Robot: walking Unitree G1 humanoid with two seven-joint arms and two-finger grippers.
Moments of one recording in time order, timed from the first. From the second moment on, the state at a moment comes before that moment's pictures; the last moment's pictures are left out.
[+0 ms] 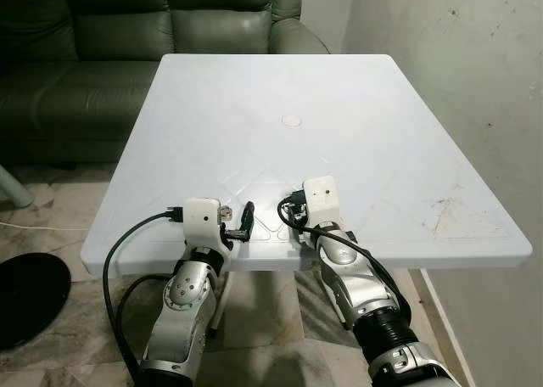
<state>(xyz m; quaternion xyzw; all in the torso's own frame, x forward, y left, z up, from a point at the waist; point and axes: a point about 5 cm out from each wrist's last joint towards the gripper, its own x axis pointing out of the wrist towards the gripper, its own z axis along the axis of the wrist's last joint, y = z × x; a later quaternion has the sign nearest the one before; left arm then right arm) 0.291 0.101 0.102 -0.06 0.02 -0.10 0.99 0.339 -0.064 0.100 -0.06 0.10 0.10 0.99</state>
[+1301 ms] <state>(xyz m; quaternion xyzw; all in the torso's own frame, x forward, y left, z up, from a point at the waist) 0.291 0.101 0.102 -0.06 0.02 -0.09 0.99 0.343 -0.062 0.104 0.00 0.12 0.07 0.99</state>
